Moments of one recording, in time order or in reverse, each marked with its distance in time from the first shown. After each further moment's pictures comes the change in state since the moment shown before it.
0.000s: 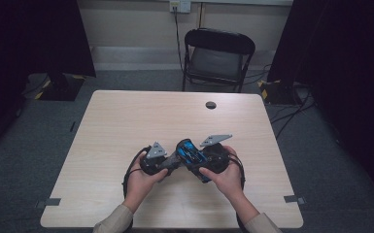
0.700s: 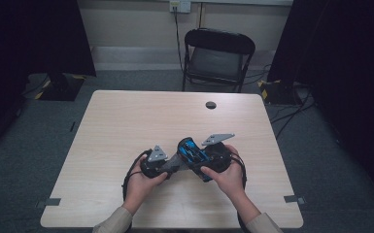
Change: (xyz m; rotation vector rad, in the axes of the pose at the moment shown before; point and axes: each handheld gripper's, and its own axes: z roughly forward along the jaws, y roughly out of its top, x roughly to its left) left arm -0.003 -0.010 0.005 0.053 0.005 0.031; right arm -0.003 0.001 -0.005 -0.015 -0.005 0.004
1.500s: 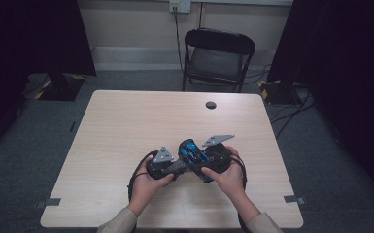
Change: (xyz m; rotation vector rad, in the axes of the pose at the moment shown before) left arm -0.010 0.008 0.005 -0.029 -0.034 -0.007; right arm -0.005 -0.006 0.005 0.021 -0.001 0.010
